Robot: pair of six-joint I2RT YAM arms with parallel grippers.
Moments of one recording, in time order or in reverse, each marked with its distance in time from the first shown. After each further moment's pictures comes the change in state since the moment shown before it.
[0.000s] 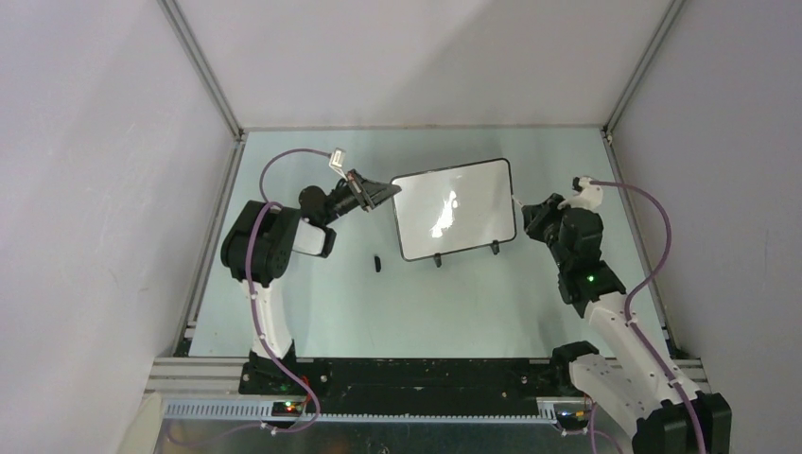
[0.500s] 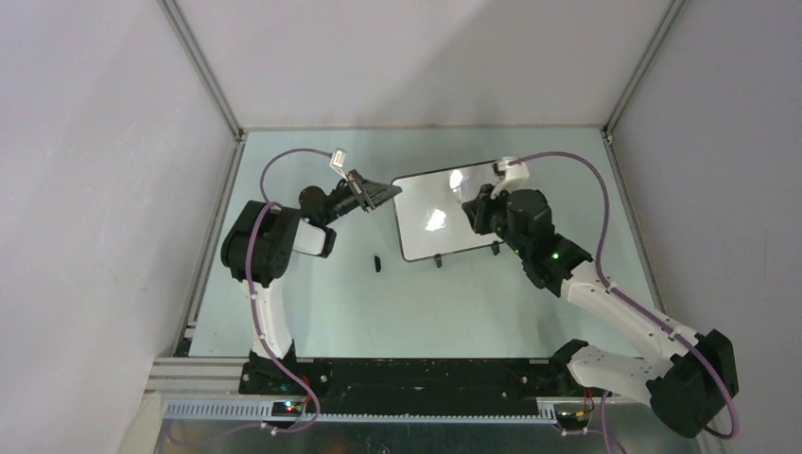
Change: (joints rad) left arm -0.005 0.000 0.000 0.005 0.018 0.003; right arm 0.366 0.202 0.218 -0.031 0.012 -0.187
